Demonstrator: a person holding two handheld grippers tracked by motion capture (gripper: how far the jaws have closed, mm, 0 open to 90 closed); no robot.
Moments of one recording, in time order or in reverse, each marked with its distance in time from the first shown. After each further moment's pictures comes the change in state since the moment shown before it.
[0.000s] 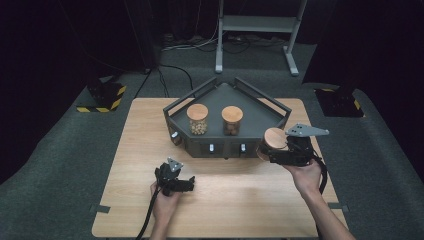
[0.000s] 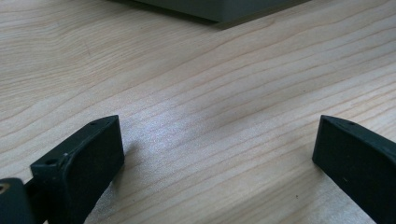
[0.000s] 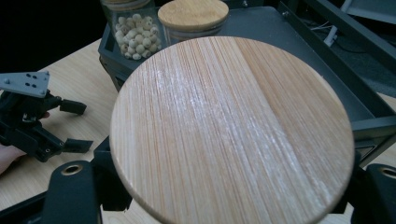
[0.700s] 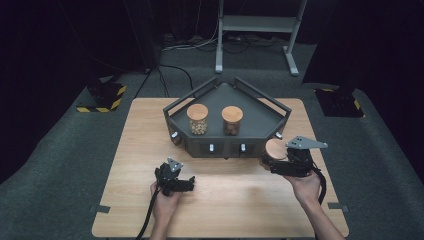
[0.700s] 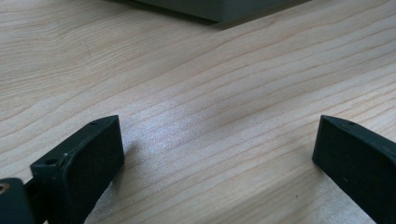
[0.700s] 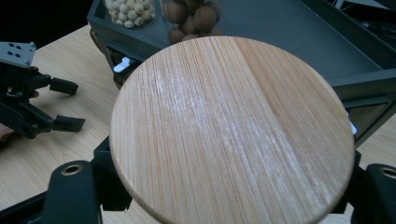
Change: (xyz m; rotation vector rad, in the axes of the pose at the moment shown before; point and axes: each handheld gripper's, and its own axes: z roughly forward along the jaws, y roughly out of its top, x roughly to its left) left arm 0.000 0.000 0.000 0.000 0.000 0.000; right arm 0.003 -0.034 0.005 0.017 -0.011 0.011
